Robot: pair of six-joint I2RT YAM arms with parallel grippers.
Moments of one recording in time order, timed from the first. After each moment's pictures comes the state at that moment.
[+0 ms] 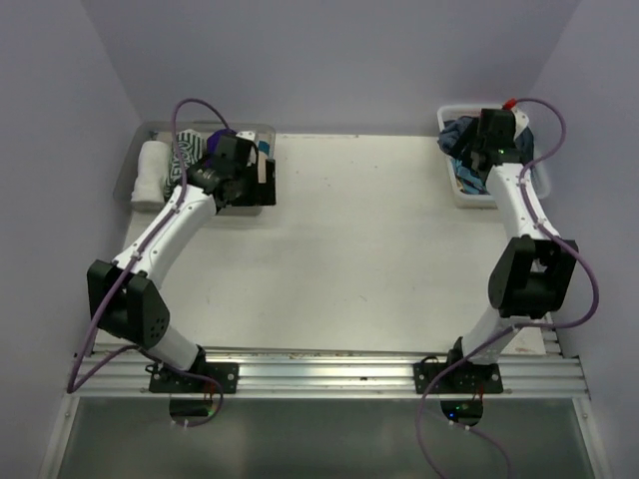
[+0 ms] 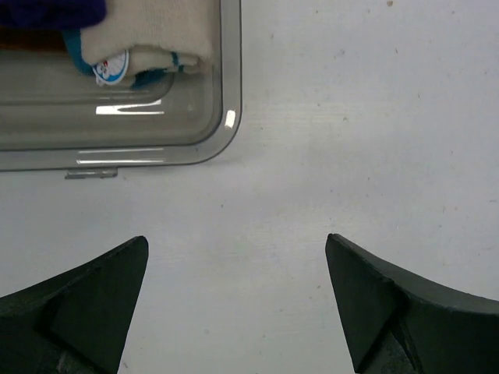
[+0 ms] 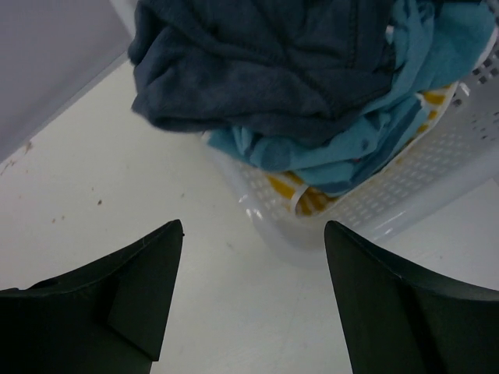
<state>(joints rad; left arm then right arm) -0.34 1.58 1.47 -0.73 -0.12 -0.29 -0.03 1.68 1.51 -0.47 0.28 0.50</state>
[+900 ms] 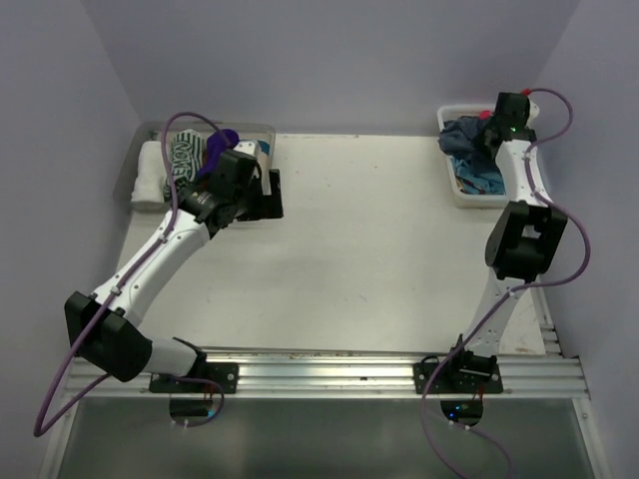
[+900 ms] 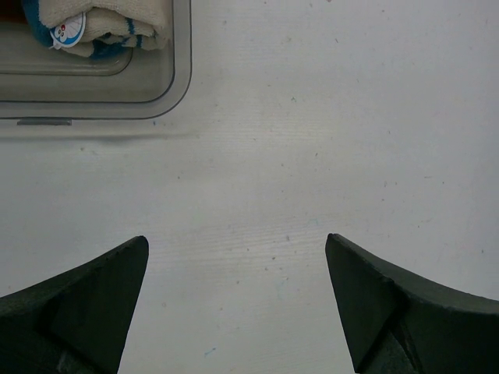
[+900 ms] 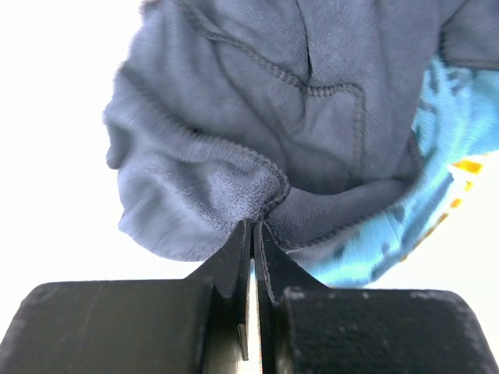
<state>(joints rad) -0.46 1.38 1.31 -0.73 -0.15 -0.44 -0.18 2.12 1.97 -0.56 0.17 0.53</state>
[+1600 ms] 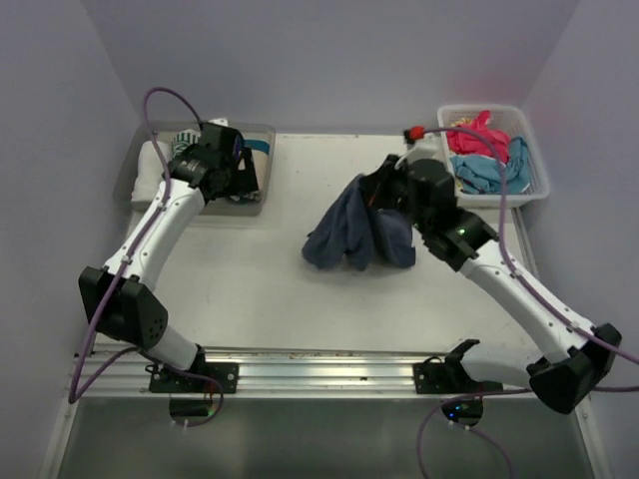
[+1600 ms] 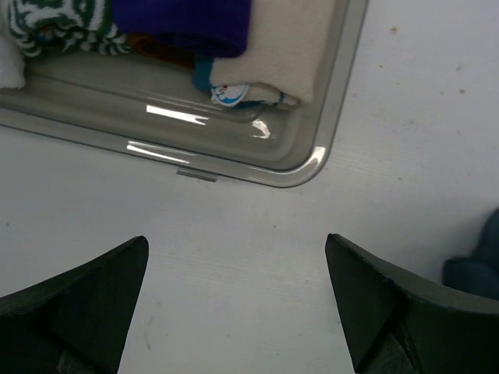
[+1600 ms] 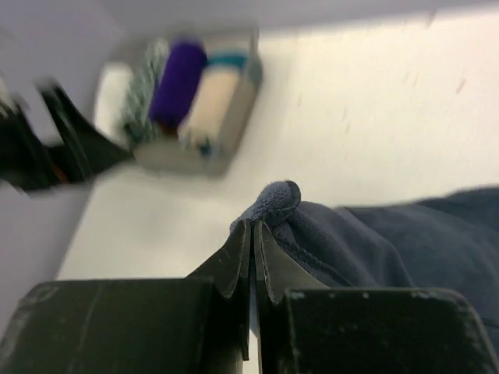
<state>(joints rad) -0.33 1.55 1.53 -0.82 -0.29 -0.41 0.58 1.19 1.29 -0.31 0.19 0.51</state>
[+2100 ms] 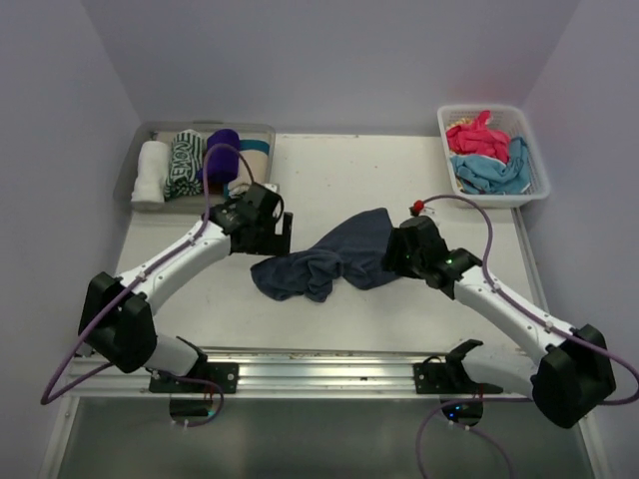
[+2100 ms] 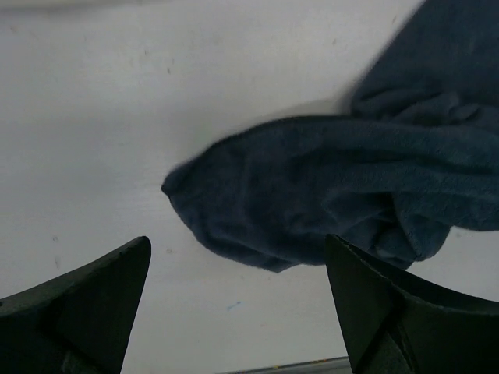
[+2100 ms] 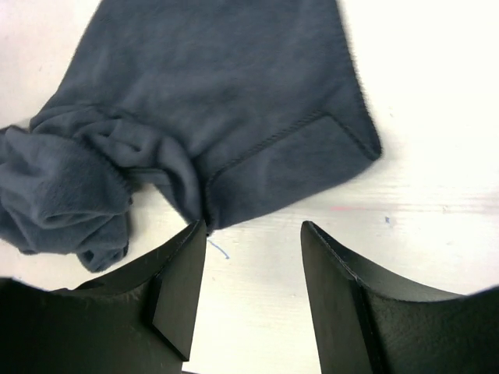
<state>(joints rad) -0.53 1.45 1.16 -0.77 -0.19 -0.42 0.57 1.15 0.75 -0.48 0.19 0.68</state>
